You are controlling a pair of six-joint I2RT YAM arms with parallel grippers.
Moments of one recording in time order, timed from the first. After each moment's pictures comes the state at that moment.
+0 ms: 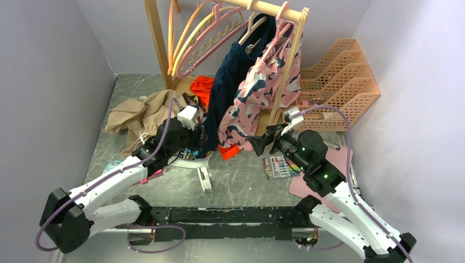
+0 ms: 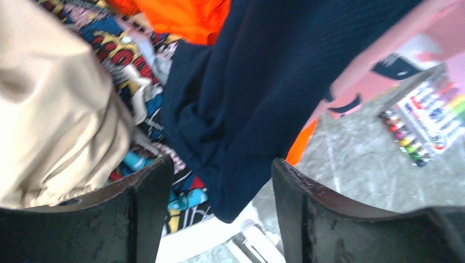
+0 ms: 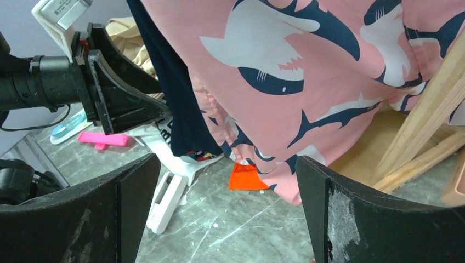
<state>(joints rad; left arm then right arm) -0.67 1.05 0.68 -0.07 -0.14 -0.23 0.65 0.67 0.68 -0.12 -0.04 0.24</state>
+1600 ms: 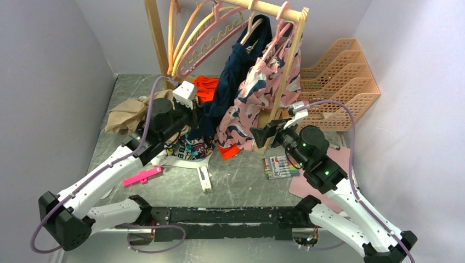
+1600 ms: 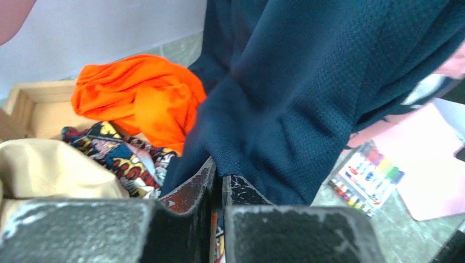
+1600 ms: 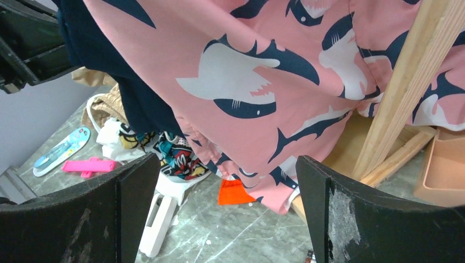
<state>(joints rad) -0.67 1.09 0.98 -0.07 -0.07 -0.13 0.65 0.69 0.74 -0.14 0.08 0.26</state>
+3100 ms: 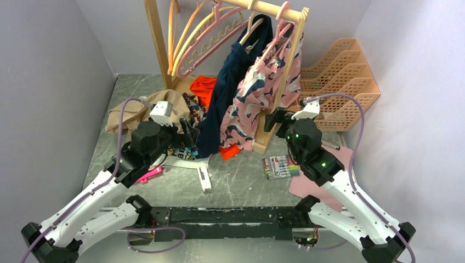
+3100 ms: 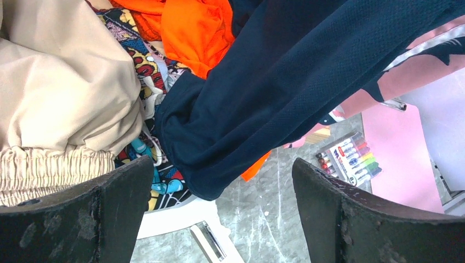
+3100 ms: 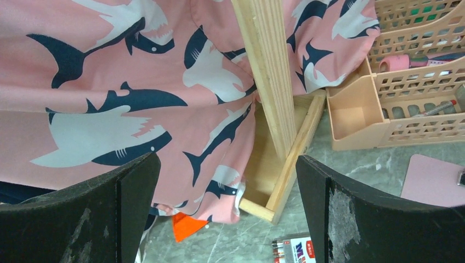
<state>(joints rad) -0.67 0.78 0.79 -0.30 -0.21 -0.46 0.65 0.80 0.84 -0.25 0.53 0.41</state>
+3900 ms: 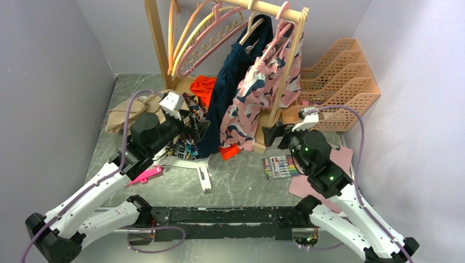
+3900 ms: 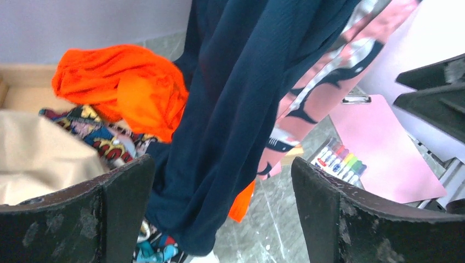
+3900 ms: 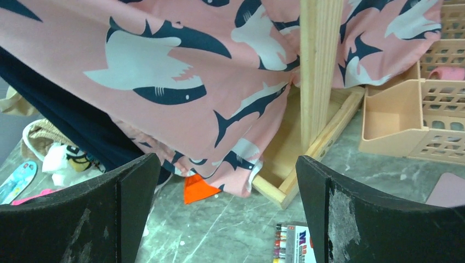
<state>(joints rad) -0.67 0.86 0.84 -0.09 -0.04 -0.24 0.65 0.63 0.74 -0.26 0.32 0.31</state>
